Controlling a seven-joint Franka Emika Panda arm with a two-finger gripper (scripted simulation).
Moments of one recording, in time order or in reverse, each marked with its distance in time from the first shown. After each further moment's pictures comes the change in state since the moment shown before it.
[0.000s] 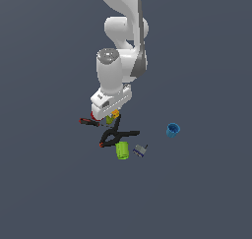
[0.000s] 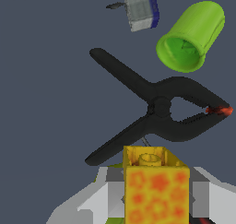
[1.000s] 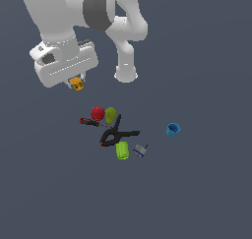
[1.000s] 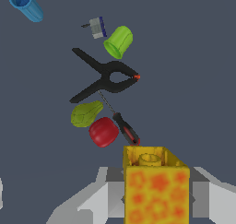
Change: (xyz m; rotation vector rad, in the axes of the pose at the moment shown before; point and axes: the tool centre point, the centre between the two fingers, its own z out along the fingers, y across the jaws) arm -0.090 0.094 -0.177 0.001 0.001 0.001
